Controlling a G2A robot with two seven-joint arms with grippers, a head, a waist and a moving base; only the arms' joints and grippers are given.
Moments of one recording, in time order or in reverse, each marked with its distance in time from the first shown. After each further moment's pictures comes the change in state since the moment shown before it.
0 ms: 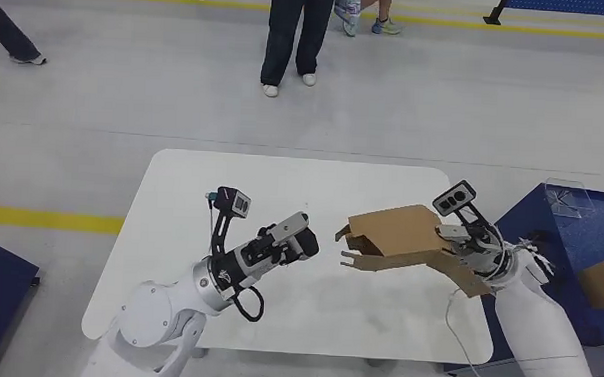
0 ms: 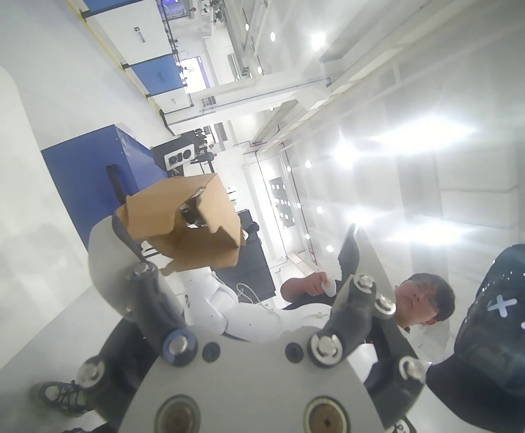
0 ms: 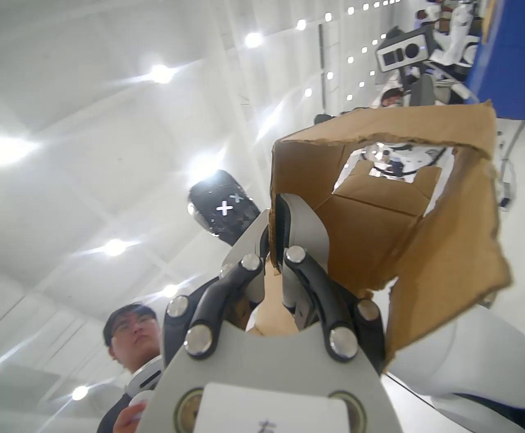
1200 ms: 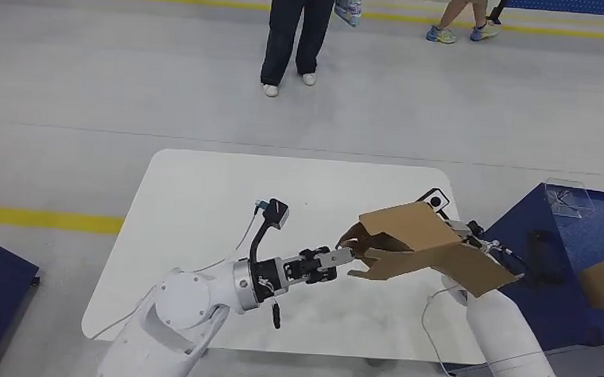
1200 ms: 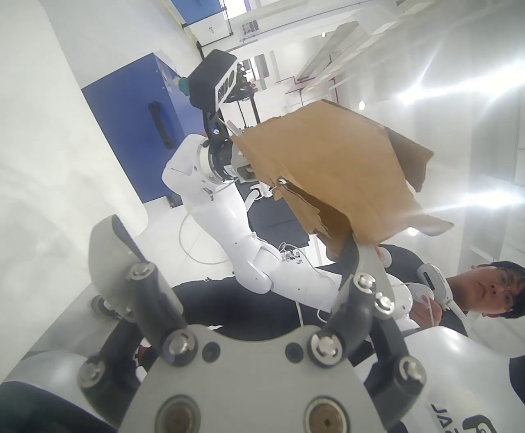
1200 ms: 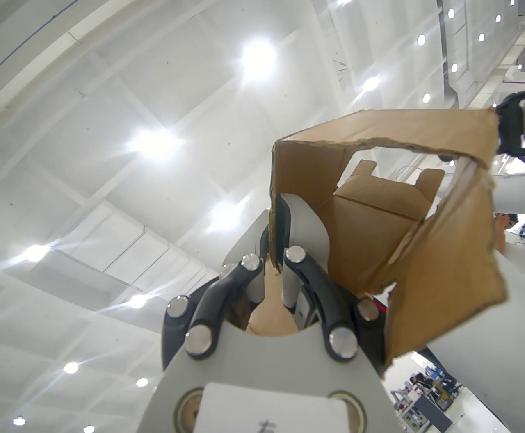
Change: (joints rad) left arm -0.129 0.001 0.142 0.158 0.126 0.083 -0.119; right arm 0.006 -0.070 -0.114 0.013 0.238 0.118 0.024
